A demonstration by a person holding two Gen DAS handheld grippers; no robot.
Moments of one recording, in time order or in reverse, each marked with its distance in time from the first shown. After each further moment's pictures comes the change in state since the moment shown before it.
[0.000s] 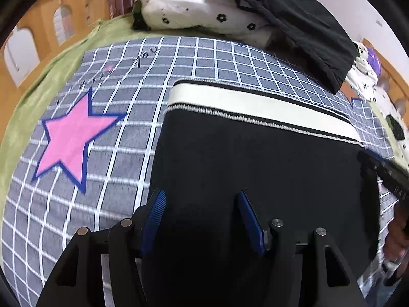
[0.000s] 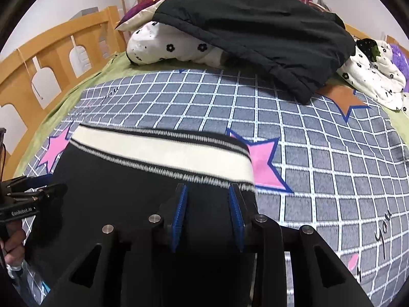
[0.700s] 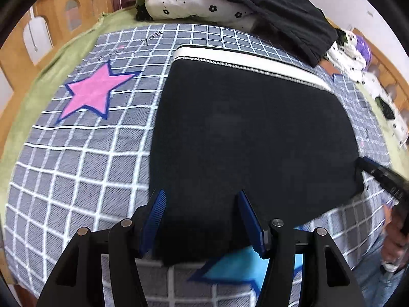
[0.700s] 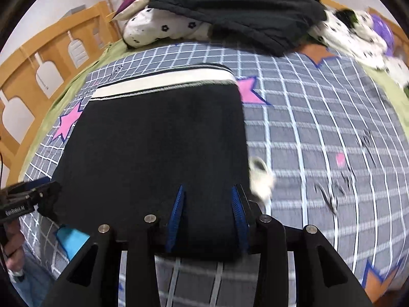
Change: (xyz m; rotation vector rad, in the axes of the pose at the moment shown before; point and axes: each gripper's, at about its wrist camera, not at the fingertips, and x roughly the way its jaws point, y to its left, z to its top) left arm -0.065 -0.001 -0.090 0.051 0.028 0.014; right arm -0.074 -0.002 -0.094 0.120 0.094 -0.008
